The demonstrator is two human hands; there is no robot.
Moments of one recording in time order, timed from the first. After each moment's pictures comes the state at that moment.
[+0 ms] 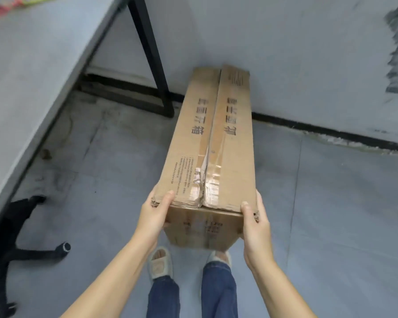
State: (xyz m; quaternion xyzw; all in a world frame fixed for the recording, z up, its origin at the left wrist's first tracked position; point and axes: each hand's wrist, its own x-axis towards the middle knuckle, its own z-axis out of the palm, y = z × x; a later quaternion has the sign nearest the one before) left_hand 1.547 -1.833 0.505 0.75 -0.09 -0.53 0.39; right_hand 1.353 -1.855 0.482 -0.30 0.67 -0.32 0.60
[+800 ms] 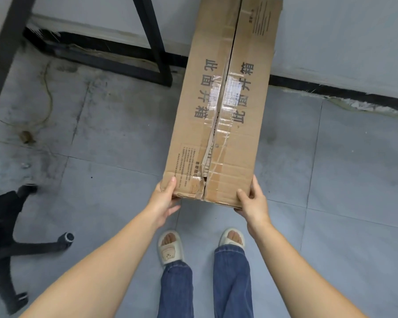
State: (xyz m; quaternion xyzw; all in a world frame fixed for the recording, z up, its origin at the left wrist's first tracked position) left_hand 1.603 -1.852 0.362 0.72 0.02 -0.64 0.29; right_hand 1.393 -1.883 0.363 -0.26 0.71 -0.21 0.62
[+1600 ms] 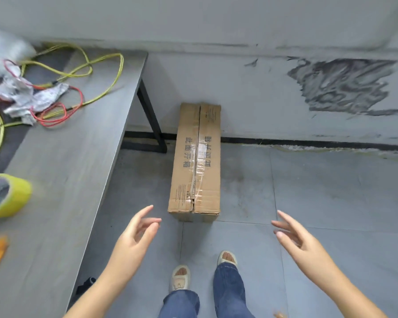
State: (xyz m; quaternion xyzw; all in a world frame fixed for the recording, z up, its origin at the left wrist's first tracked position) left_hand 1.606 -1.731 0.732 0.69 -0.39 -0.50 0.35; right_hand 1.261 -1.755 0.717 -0.48 0.64 -0.25 0.55
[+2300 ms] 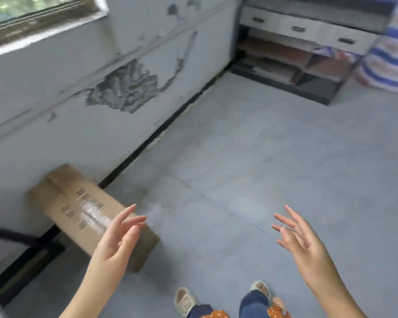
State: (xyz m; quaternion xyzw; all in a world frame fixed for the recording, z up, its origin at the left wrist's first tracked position) left_hand 1.536 -1.682 0.814 0.33 -0.70 -0.60 0.19; right_hand 1.346 -1.410 0.793 -0.09 0.76 -0.61 0.21
